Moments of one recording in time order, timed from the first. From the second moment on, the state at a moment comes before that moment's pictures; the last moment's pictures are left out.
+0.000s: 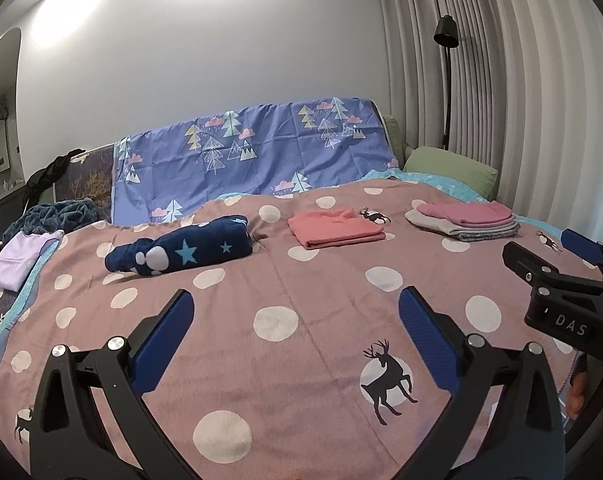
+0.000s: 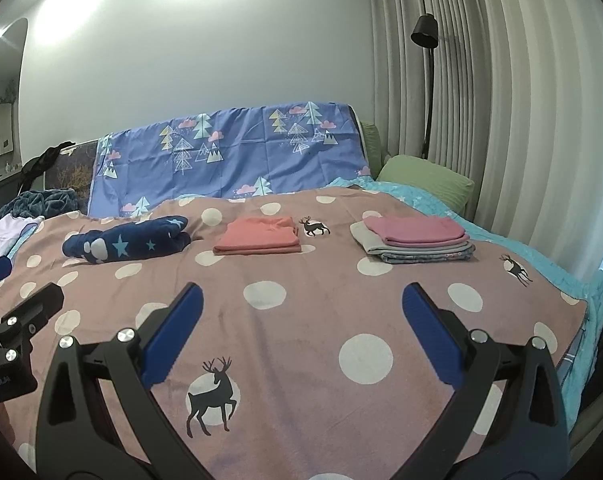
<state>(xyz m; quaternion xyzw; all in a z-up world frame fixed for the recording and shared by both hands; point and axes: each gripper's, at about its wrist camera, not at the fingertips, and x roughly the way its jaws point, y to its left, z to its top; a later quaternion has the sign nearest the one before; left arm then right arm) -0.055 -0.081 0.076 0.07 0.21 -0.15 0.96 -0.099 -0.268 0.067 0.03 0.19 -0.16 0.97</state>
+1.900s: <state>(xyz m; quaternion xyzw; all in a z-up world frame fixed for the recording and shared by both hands) -0.047 -0.084 0.059 0.07 0.23 -0.14 0.96 -0.084 -0.264 0.057 0.04 0.20 -0.15 0.97</state>
